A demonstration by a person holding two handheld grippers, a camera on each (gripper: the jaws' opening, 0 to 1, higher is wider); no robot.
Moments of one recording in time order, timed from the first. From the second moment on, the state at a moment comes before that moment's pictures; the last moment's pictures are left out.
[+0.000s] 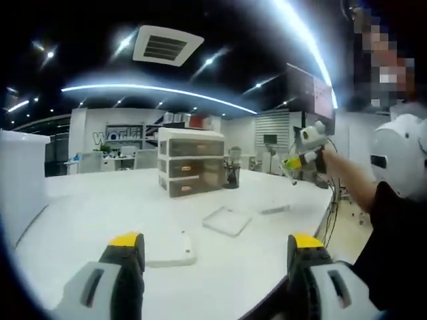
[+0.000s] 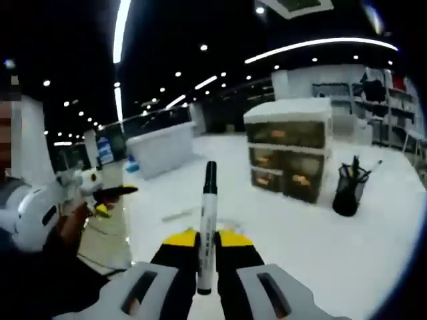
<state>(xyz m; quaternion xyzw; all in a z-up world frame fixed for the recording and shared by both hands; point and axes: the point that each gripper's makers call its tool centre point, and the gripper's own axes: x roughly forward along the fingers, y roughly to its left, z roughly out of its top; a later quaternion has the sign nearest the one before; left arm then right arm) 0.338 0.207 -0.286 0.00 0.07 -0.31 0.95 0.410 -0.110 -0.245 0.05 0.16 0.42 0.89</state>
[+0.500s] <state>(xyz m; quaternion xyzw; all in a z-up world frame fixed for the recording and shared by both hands) 0.338 0.199 -0.287 0.00 0.07 -0.32 0.94 0.348 -0.194 -0.247 0.15 0.02 0.28 0.95</state>
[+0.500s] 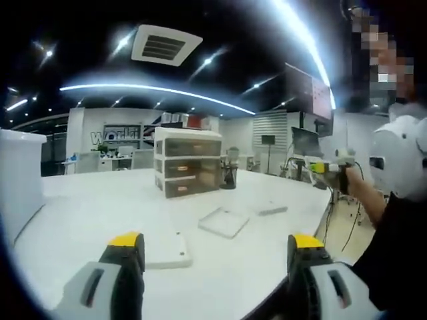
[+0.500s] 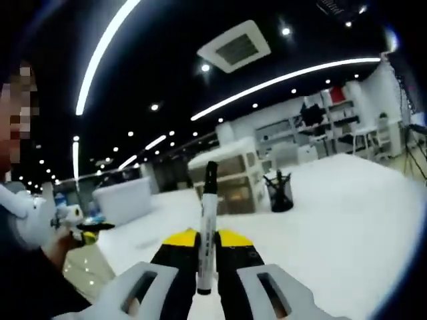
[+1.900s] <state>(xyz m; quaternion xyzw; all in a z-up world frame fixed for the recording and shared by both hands) 0.329 0.210 -0.291 -0.01 0.07 -0.31 0.95 0.550 -0.186 -0.161 0.08 -0.04 0.26 0.96</state>
